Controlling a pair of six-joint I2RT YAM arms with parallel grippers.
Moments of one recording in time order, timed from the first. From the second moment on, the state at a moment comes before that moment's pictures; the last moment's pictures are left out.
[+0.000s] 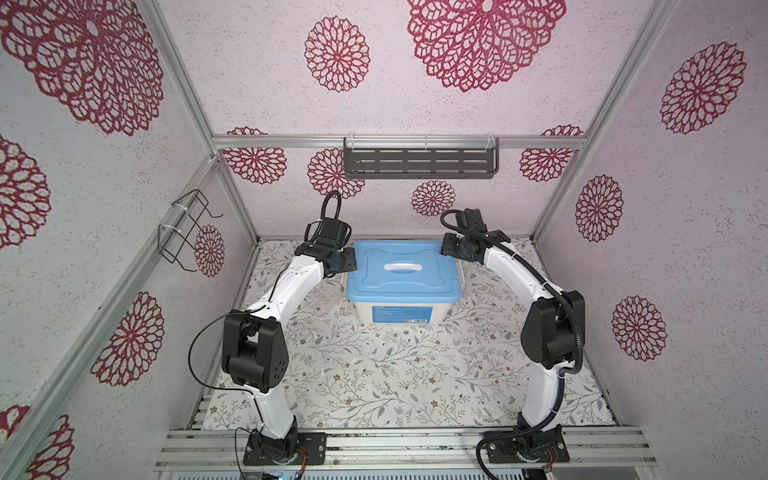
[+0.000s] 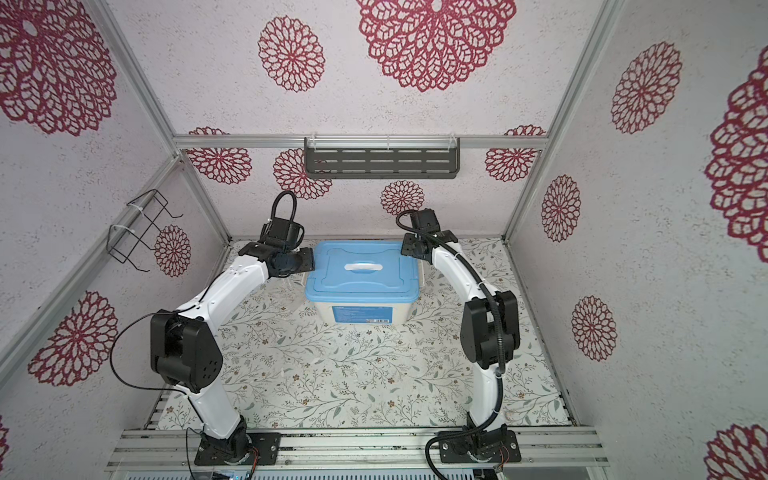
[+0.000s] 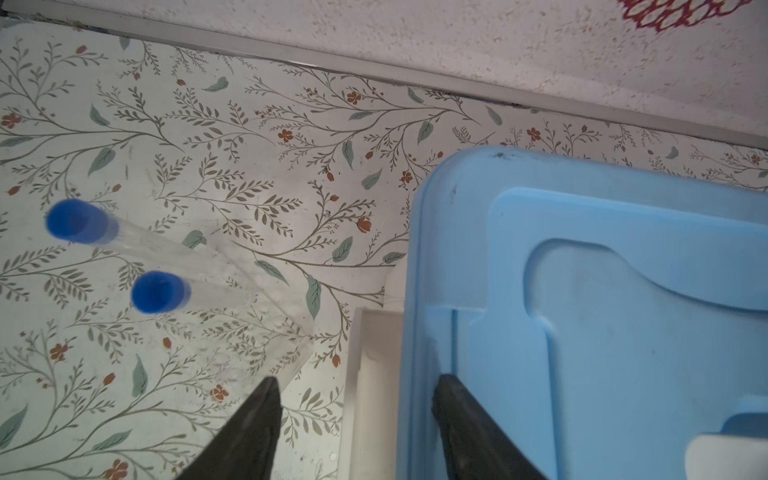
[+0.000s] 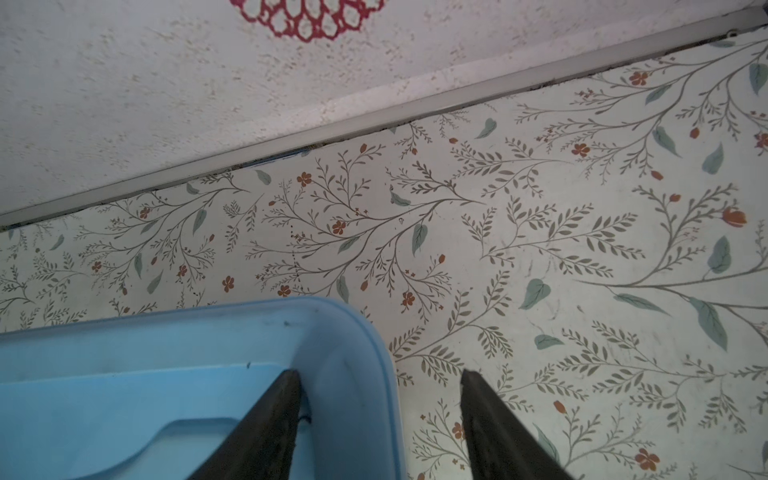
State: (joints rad) left arm -0.30 1.83 1.62 -0.69 -0.15 -0.38; right arm 0.33 1.99 1.83 -0.67 0.13 0.46
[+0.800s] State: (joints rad) left arm -0.36 1.70 1.46 -0.70 0.04 -0.45; right arm 0.27 1.73 1.52 -0.68 0.03 0.37
